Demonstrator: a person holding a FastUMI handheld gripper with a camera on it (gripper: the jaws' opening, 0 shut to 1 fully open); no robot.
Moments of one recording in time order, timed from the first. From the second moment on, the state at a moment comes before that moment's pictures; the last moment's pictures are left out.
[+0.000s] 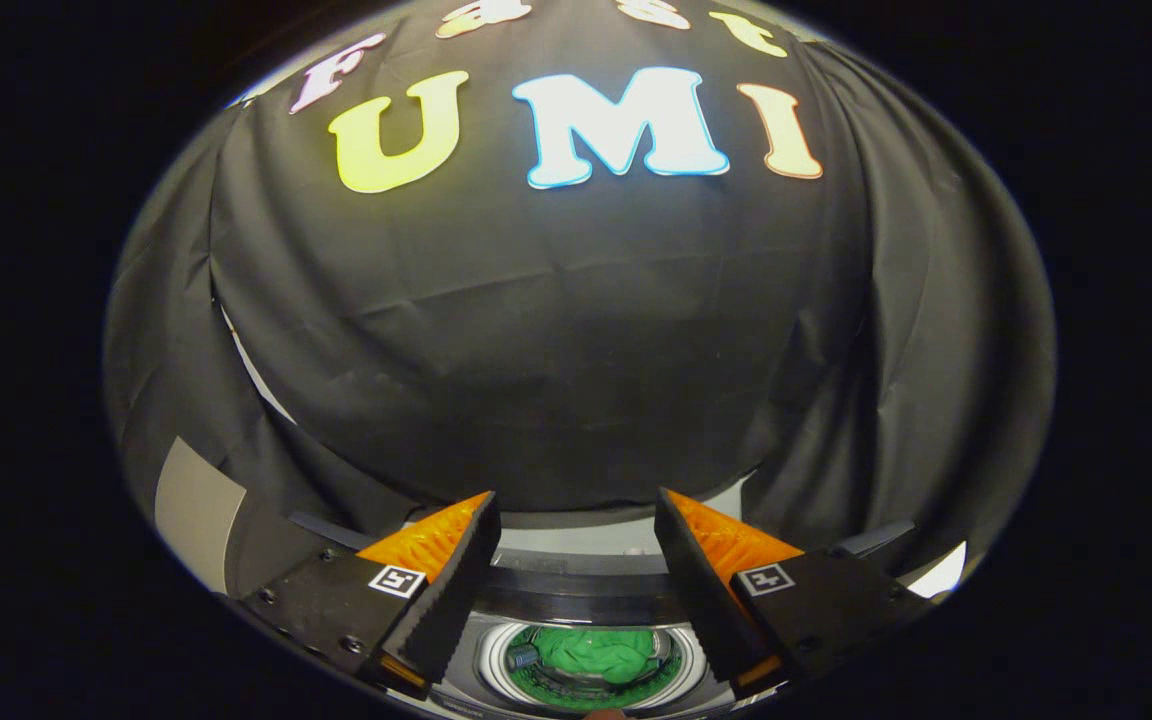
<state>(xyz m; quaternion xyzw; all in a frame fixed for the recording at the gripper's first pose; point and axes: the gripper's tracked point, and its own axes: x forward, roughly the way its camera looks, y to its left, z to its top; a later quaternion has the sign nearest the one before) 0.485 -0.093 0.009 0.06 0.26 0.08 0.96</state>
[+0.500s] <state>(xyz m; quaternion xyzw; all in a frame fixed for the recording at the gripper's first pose) 0.447 -0.093 0.014 0.06 0.09 0.10 0.99</state>
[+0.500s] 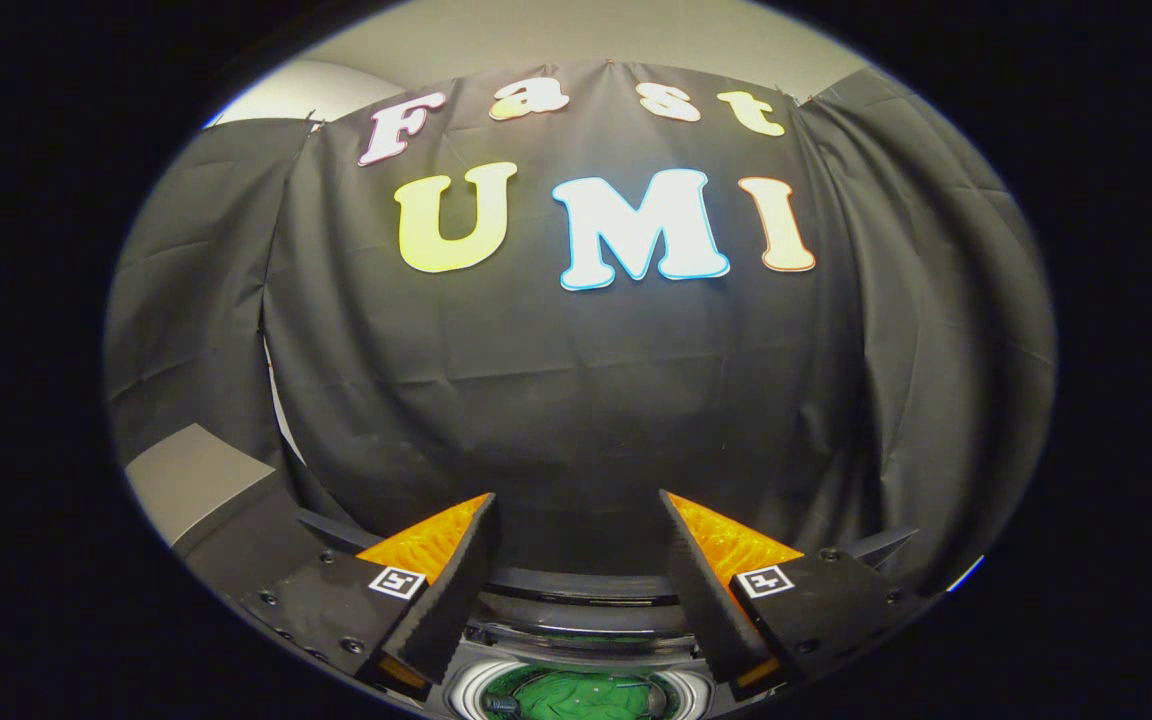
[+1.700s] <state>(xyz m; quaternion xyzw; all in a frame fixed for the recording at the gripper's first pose) 0.336 -0.087 -0.041 0.04 0.11 0.09 0.99</state>
